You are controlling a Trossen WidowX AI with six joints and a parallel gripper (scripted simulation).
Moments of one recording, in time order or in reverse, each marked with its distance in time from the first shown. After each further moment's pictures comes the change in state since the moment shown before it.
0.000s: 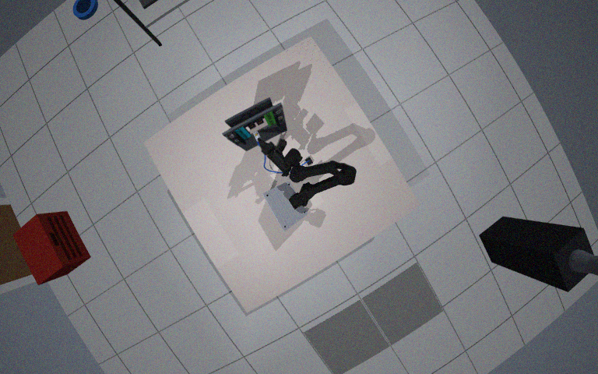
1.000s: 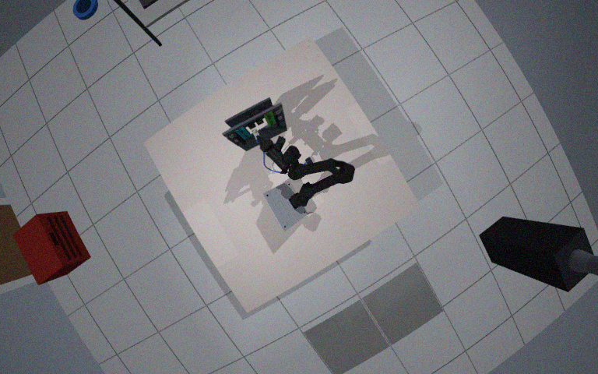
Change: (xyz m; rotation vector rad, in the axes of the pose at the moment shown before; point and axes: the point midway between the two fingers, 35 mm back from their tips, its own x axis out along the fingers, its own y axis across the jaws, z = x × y) arm 0.013 0.000 0.004 -0.001 0.001 0.000
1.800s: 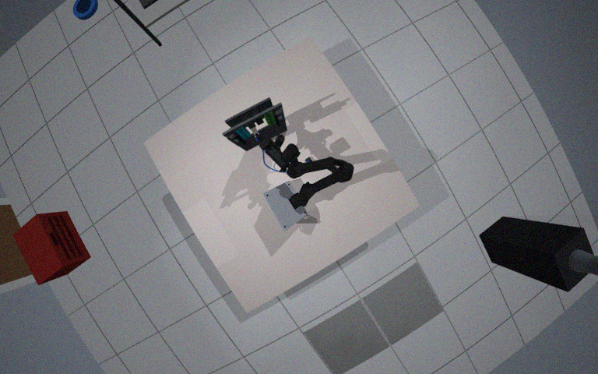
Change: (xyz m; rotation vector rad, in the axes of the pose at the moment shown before) arm 0.009 0.001 0.004 0.001 -0.002 0.003
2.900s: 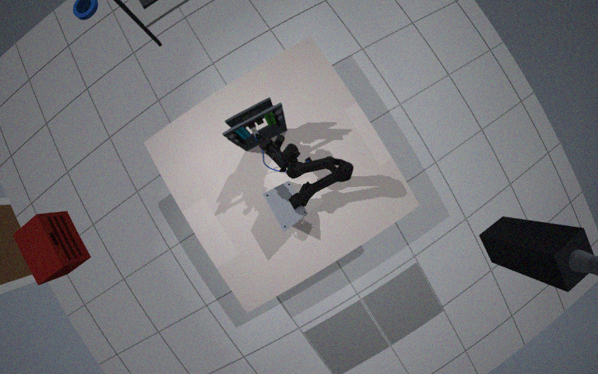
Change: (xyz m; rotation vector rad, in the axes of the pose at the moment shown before) arm 0.001 -0.001 0.000 0.001 -0.003 0.004
